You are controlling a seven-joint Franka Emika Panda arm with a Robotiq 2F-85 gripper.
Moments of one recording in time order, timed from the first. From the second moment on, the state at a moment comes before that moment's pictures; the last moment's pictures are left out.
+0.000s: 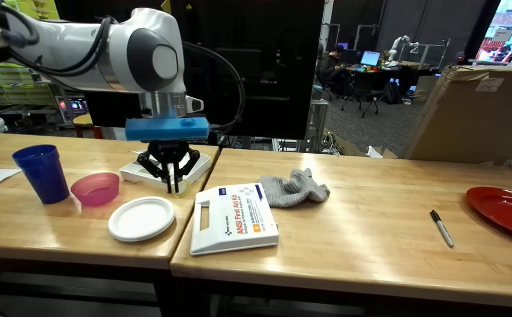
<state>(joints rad) 0.16 -0.52 0.07 -2.42 0.01 1.81 -0.44</state>
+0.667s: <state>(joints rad) 0.16 -0.51 0.14 -2.45 -0.19 1.81 -0.15</state>
